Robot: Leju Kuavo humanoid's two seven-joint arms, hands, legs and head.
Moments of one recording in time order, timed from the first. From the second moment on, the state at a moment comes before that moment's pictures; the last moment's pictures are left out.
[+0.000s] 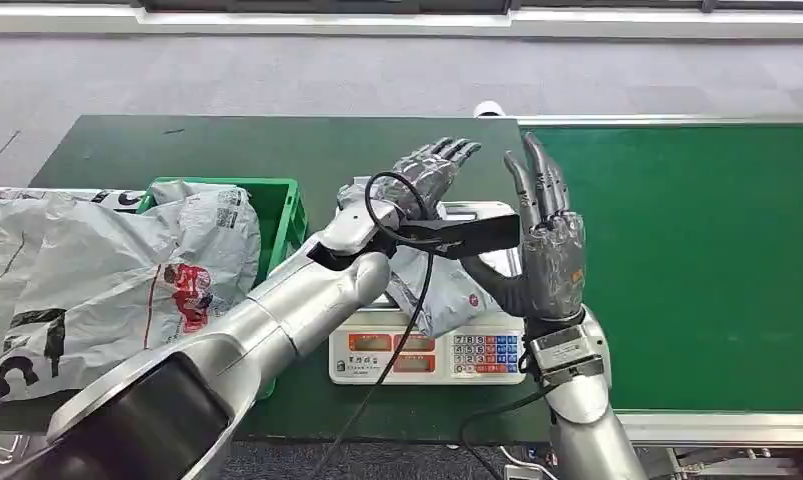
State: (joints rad) left arm -1.08 -0.34 -0.91 -0.38 -0.65 0.10 0.05; right arm -0.22 0.10 0.30 -1.61 0.42 -0.22 -0.56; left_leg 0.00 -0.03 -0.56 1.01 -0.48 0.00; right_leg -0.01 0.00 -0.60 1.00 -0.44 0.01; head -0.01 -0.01
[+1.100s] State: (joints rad) left arm -1.01 -0.23 -0.86 -0.24 -0.72 0.04 0.20; right arm -0.34 0.23 0.32 -1.75 0.21 -0.22 -0.60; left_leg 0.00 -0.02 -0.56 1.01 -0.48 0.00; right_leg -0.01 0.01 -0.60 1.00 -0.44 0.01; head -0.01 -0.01
